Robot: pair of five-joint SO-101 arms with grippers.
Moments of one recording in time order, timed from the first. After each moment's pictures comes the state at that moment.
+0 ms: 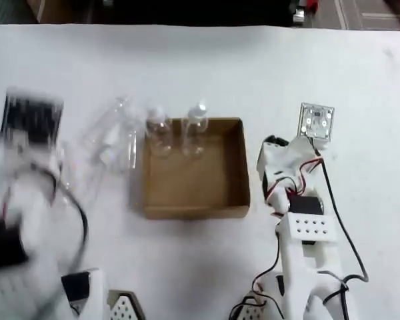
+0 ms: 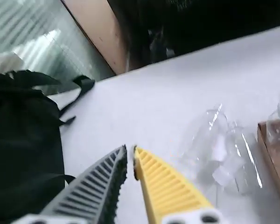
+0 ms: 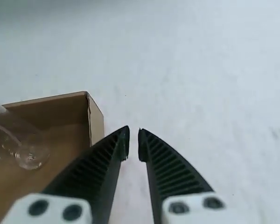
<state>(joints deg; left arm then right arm) -19.0 -54.8 23.9 70.5 -23.3 -0.6 -43.0 65.9 19.7 -5.4</state>
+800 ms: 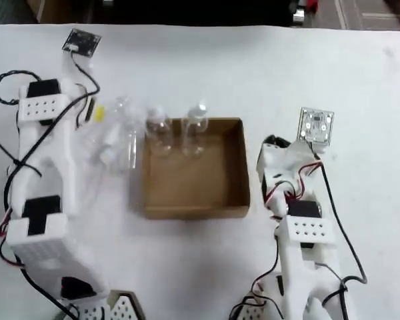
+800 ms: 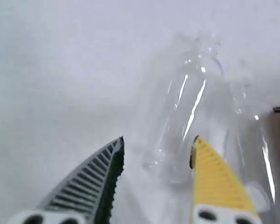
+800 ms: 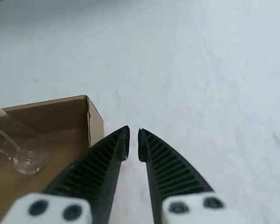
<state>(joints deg) -16.0 17.9 -6.8 62.9 -20.9 -0.6 -43.0 69.3 13.9 -5.4</state>
